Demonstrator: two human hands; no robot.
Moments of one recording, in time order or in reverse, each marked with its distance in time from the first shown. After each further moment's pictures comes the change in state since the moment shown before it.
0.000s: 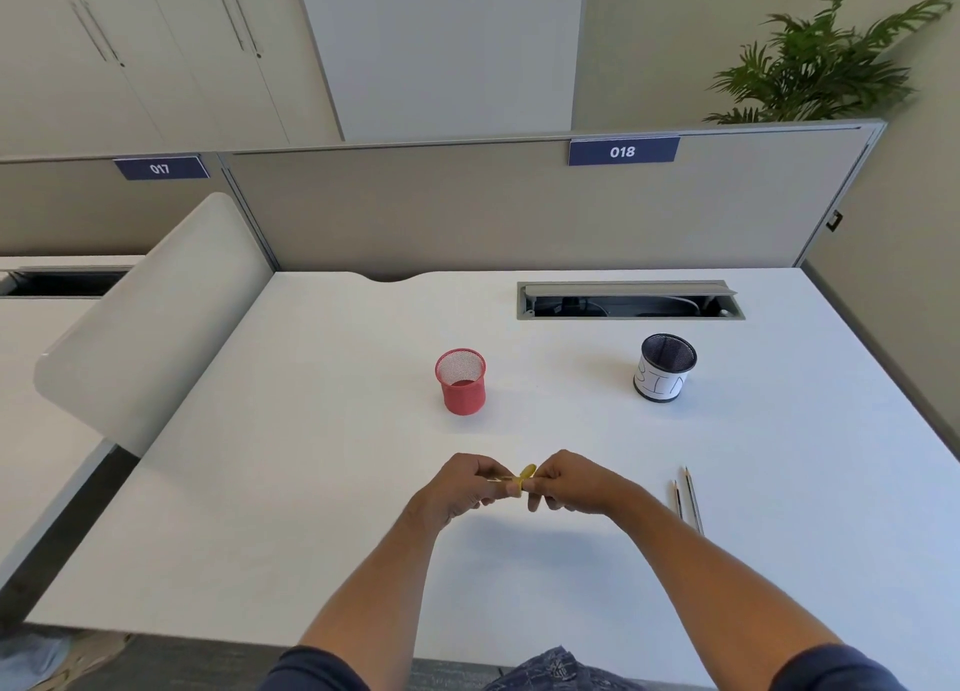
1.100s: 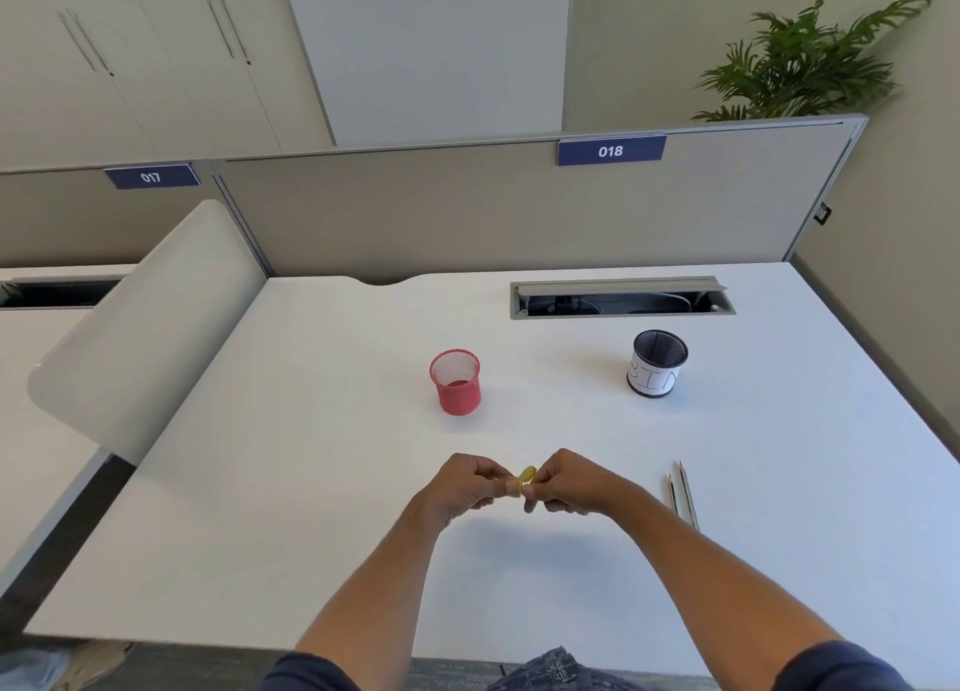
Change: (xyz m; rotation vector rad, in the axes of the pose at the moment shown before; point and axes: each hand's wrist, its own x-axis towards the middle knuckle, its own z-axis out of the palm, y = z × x) left_hand -0.001 0.000 0.006 -0.046 -0.013 0.023; right_hand -0.014 -0.002 0.001 0.142 -0.035 -0.006
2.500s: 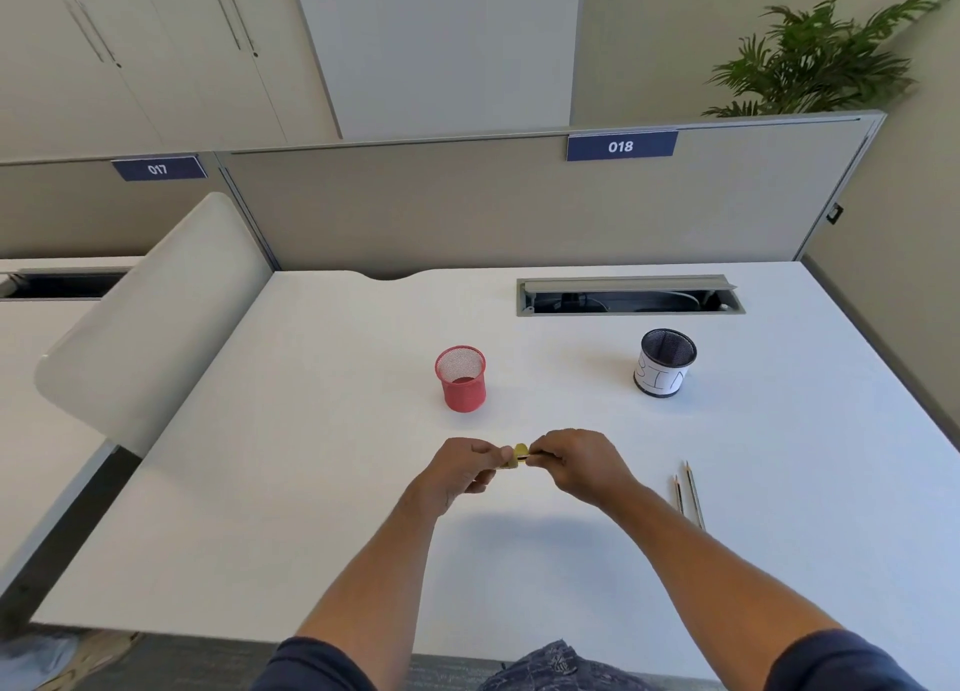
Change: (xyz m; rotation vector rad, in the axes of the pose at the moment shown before) left_hand 0.004 0.012 -0.011 -0.167 0.066 -0.029; right_hand 0.011 0.001 -0.002 -0.648 0.526 -0.333
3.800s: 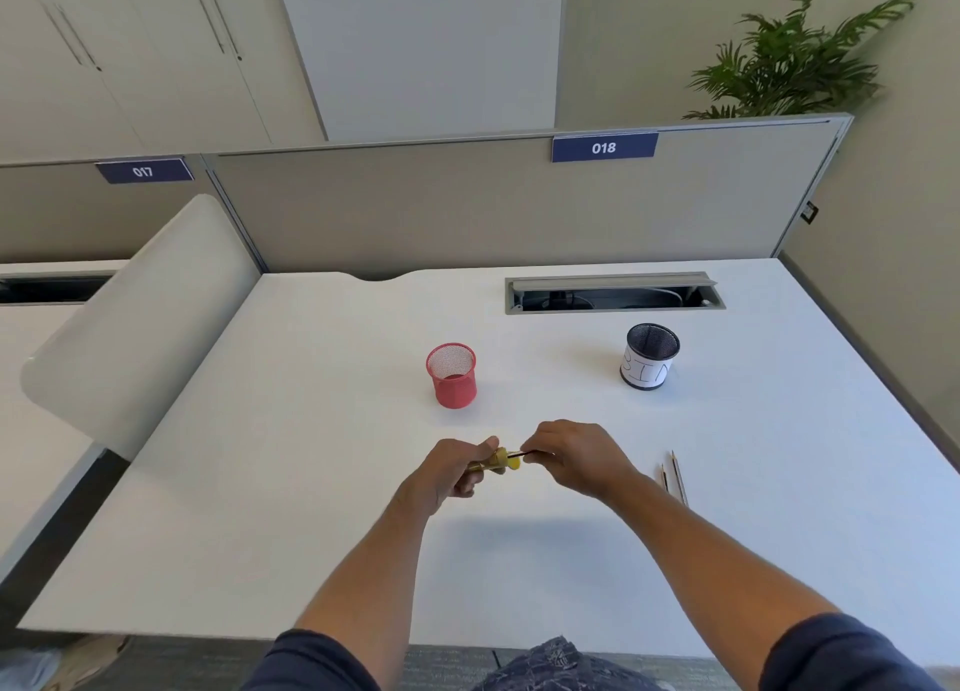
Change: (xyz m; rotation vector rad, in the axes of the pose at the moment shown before) left_hand -0.012 0.001 0.003 0.019 0.011 -0.081; right_hand -0.012 0.000 -0.011 -0.072 0.046 -0.148
